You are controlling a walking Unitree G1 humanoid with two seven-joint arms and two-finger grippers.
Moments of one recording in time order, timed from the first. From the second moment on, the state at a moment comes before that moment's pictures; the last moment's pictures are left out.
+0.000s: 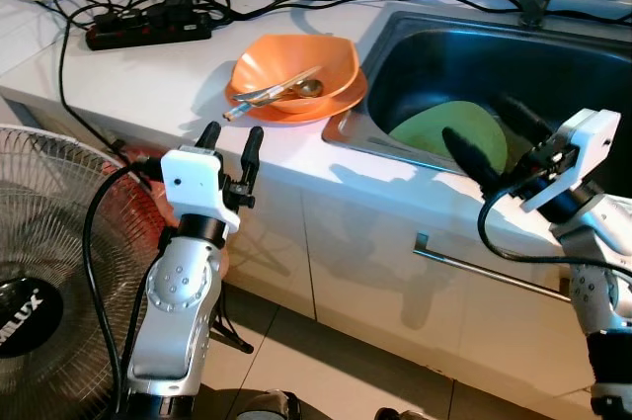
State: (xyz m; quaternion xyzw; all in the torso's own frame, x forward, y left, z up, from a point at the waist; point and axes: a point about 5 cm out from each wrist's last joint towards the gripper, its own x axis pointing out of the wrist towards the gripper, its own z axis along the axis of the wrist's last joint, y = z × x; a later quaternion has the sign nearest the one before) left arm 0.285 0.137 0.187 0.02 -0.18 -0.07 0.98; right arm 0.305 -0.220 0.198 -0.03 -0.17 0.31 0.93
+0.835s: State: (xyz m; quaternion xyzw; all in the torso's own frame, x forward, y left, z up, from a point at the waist) left arm 0.305 0.148 0.182 -0.12 -0.13 -0.06 0.98; right arm 0.305 -0.207 0.195 -0.02 -0.16 0.34 0.93
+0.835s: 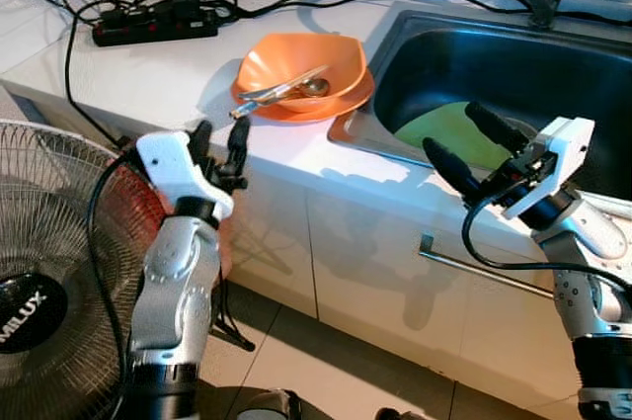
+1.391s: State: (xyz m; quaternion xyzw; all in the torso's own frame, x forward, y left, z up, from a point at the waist) left arm 0.316 0.143 0.188 -0.13 -0.13 -0.08 0.98; right arm 0.304 -0.204 0.195 -0.01 -0.17 0.34 0.93
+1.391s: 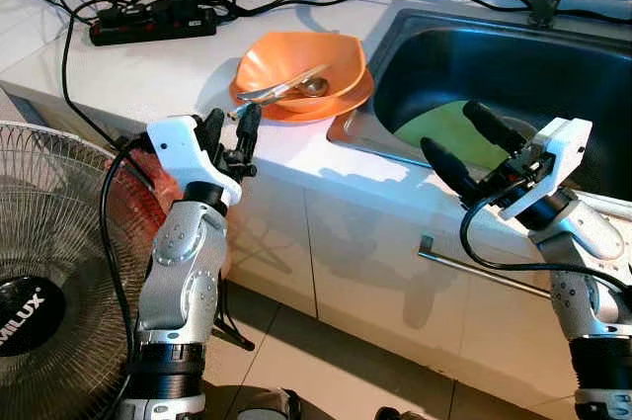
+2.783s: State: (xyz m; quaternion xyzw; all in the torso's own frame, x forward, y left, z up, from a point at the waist) left arm 0.322 0.139 0.191 -0.14 -0.13 -0.08 0.98; right arm 0.304 -0.203 0.193 -0.02 -0.16 0.33 0.93
